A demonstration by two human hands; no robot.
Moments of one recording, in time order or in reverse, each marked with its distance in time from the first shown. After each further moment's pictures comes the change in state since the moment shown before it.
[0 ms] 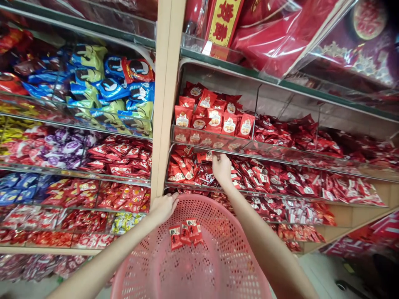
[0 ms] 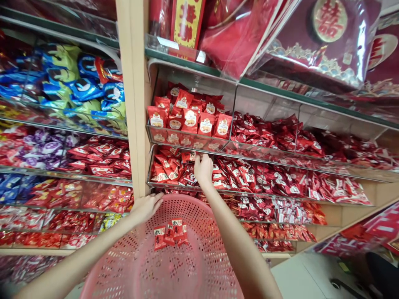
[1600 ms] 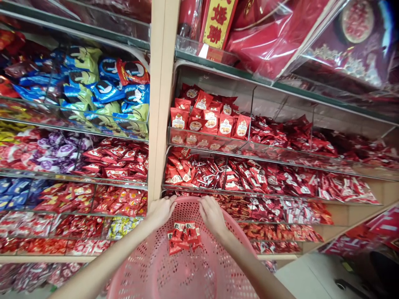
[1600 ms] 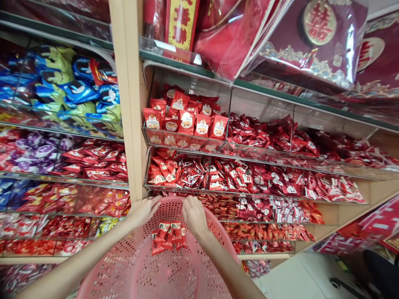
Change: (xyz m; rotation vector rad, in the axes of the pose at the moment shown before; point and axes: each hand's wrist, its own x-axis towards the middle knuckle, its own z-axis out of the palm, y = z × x) left_hand 0.000 -0.001 0.002 -0.038 -0.002 0.010; right_hand -0.141 0.045 0.025 -0.164 -0.364 -0.315
